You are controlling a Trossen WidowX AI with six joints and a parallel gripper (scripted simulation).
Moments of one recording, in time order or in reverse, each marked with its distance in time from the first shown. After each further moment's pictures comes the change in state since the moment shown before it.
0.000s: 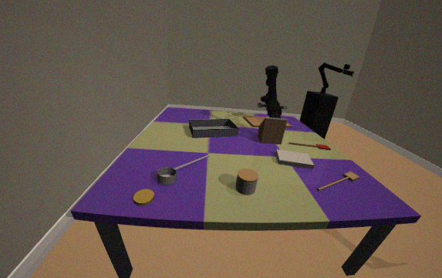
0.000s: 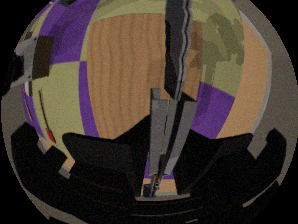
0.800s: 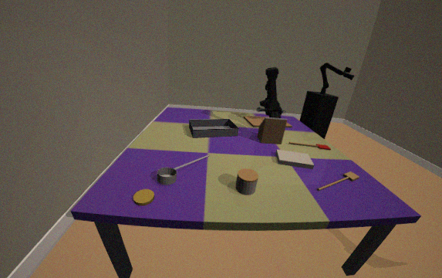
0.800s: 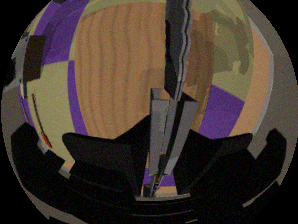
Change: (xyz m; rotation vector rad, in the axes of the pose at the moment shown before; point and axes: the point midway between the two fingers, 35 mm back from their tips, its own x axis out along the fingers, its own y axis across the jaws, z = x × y) arm 0.039 0.001 0.001 0.001 -0.001 -0.001
